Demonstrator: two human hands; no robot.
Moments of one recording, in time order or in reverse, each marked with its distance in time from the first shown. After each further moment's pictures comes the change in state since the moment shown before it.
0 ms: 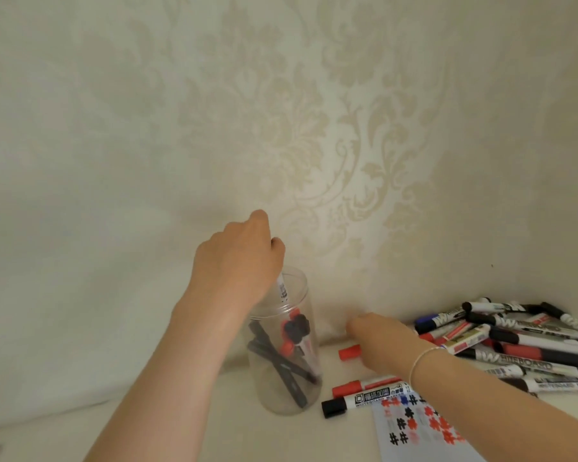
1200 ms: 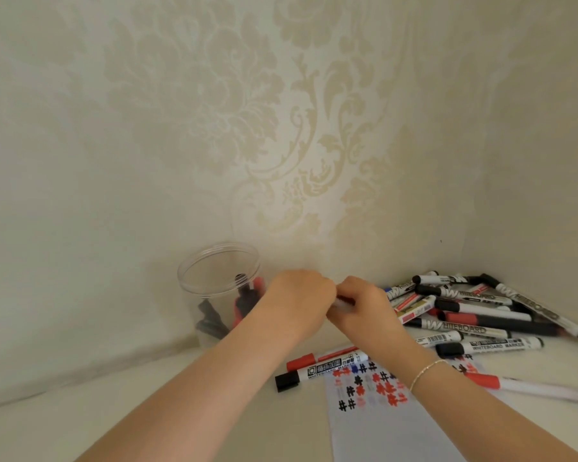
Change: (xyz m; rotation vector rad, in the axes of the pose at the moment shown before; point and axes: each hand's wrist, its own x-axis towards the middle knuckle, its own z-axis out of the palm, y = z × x) left_hand -0.023 0.078 0.095 0.250 -0.385 0.629; right_hand -0.034 0.025 0.016 0.784 0.667 -0.024
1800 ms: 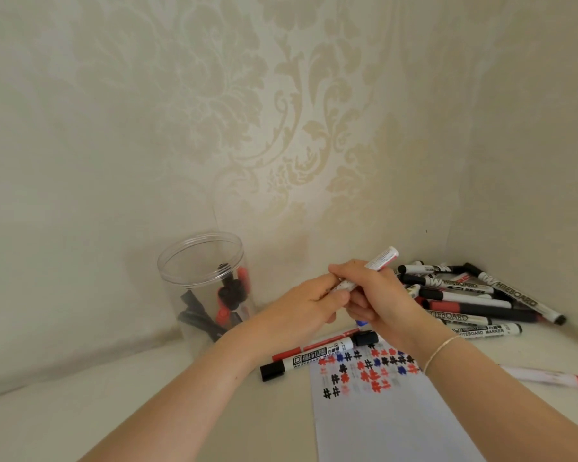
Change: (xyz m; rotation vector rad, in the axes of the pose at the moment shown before) left_hand -0.011 0.015 0.020 -1.265 -0.067 0.016; right_hand 0.002 -0.009 -0.037 0.904 -0.134 0.505
